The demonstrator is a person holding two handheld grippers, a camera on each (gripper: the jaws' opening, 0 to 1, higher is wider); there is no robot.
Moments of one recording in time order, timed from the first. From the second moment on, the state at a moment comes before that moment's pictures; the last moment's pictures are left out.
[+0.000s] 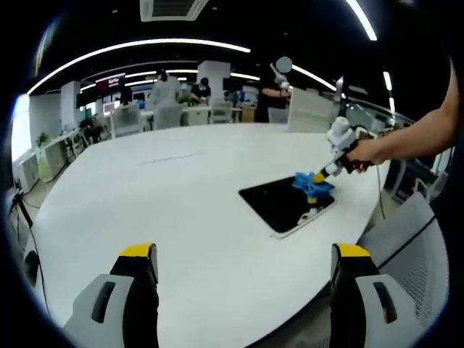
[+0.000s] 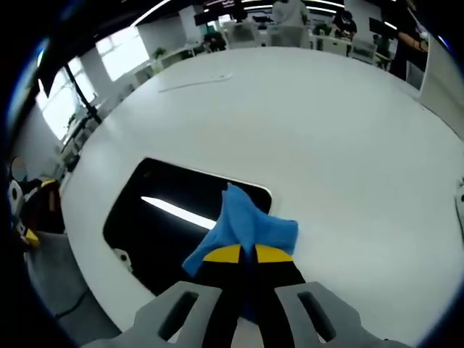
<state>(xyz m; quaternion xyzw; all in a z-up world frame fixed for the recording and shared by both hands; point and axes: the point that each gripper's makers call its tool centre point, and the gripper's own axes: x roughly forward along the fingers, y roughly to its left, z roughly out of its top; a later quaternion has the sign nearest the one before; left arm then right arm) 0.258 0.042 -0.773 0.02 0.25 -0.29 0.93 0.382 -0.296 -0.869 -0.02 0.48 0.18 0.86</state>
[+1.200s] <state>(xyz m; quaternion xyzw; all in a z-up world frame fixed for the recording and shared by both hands) 0.257 0.043 -0.776 0.02 0.26 -0.28 0.92 0.356 -0.289 -0.868 -0.02 0.48 0.17 0.86</state>
